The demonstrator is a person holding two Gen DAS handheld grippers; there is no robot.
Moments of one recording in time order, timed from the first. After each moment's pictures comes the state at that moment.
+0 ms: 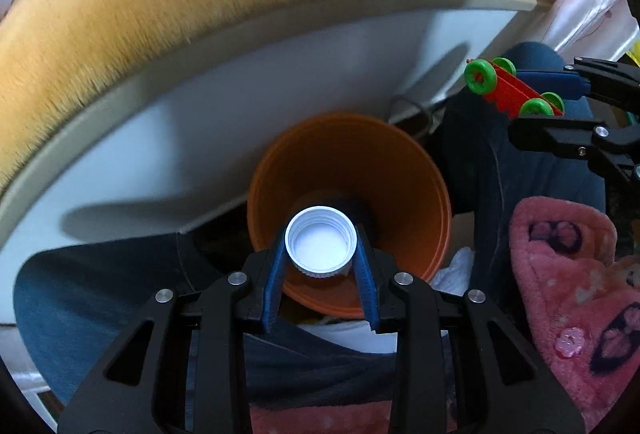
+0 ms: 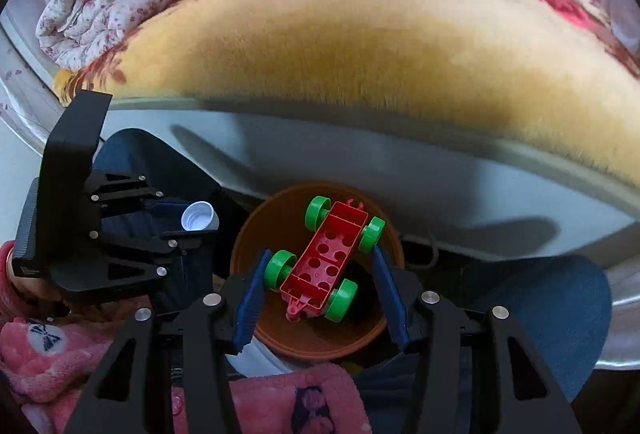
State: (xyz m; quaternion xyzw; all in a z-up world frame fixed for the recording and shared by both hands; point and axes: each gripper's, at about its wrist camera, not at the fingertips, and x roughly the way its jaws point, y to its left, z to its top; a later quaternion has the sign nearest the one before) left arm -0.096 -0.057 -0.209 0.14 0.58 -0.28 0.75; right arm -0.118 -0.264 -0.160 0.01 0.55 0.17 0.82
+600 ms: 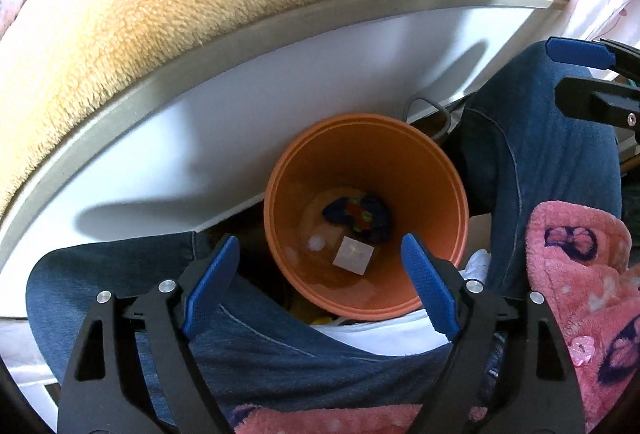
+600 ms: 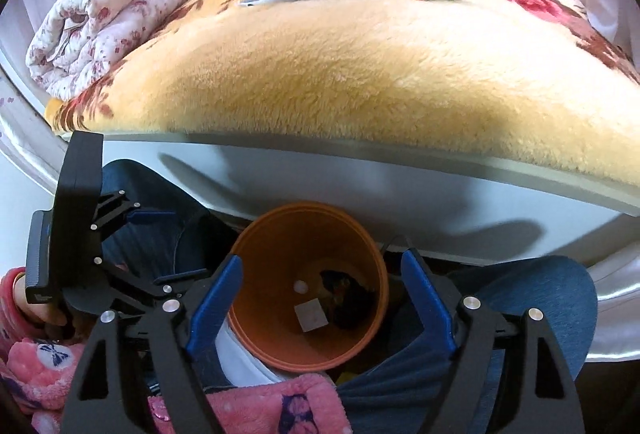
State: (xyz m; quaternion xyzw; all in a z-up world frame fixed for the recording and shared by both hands) left arm -0.094 -0.058 -0.208 0.16 0.57 -0.25 0.76; right arm -0.111 -0.286 -0.145 0.03 0.53 0.14 0.84
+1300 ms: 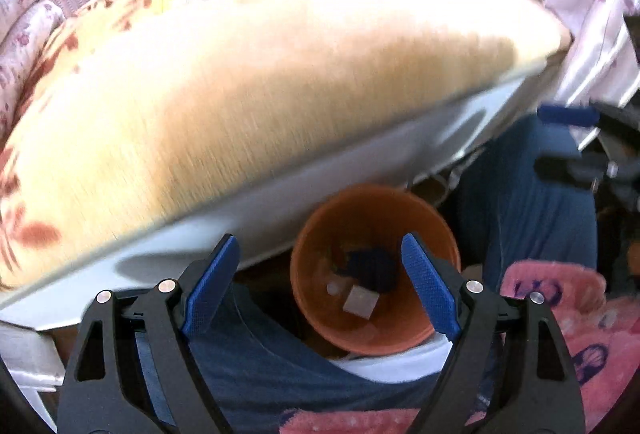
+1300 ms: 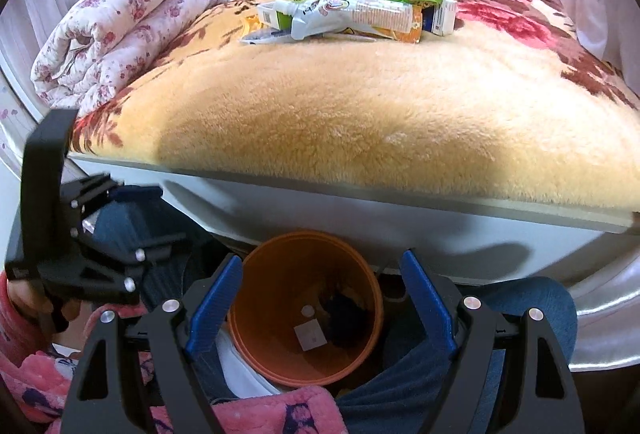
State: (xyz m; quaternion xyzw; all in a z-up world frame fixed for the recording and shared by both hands) left arm -0.069 -0.047 -0.136 0.13 0.50 -0.25 0.82; right arm -0.111 -0.293 -0.117 0.04 0.49 0.14 0.86
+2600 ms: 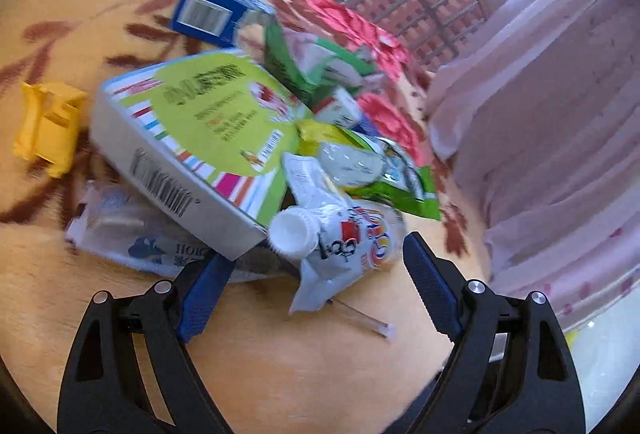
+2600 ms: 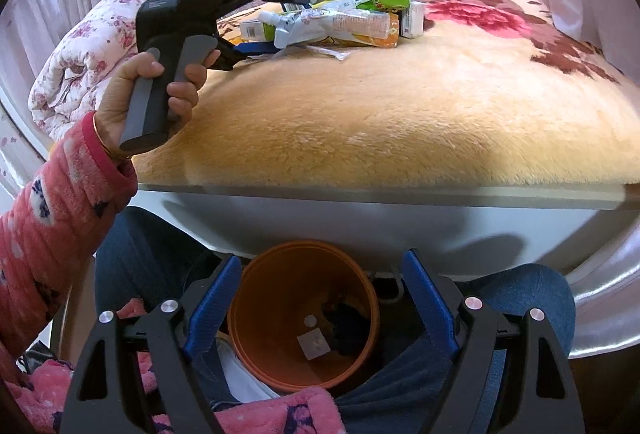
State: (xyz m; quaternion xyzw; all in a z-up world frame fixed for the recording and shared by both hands) left arm 0.151 -0.097 -0.104 -0.23 0.47 -0.34 0.78; right arm -0.123 -0.316 -0.121 0.08 0.47 0.12 0.87
